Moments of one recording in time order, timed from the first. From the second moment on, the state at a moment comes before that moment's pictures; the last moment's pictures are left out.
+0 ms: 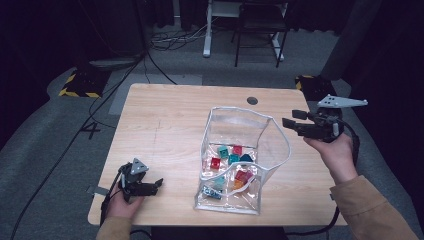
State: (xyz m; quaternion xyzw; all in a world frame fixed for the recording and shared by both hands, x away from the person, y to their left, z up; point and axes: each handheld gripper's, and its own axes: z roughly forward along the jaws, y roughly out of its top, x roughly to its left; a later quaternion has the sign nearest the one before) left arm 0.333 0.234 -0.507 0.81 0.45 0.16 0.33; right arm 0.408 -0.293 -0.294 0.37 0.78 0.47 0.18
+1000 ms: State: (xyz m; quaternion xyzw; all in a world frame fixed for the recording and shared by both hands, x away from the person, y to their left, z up) left arm 0.332 0.234 -0.507 0.81 0.45 0.17 0.33; right arm 0.401 -0.366 -0.396 0.47 0.77 0.39 0.16
